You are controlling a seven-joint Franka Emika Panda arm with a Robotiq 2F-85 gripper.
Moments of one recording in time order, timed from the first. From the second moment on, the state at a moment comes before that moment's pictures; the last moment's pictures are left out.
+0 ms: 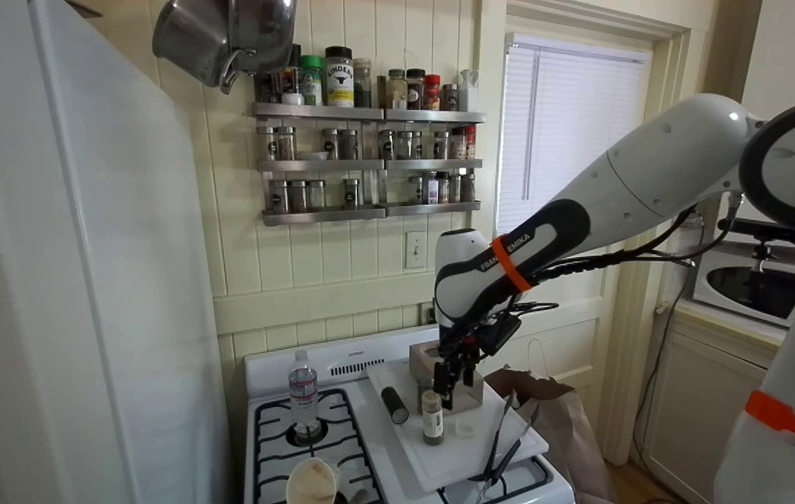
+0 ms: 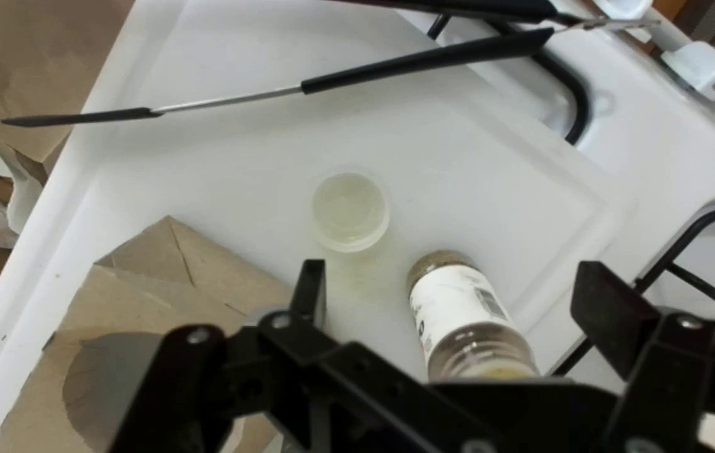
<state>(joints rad) 0.04 -0.16 -0.02 -2.46 -0.03 2.27 -0.22</state>
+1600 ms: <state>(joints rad) 0.06 0.00 0.05 -2.37 -0.09 2.37 -0.13</state>
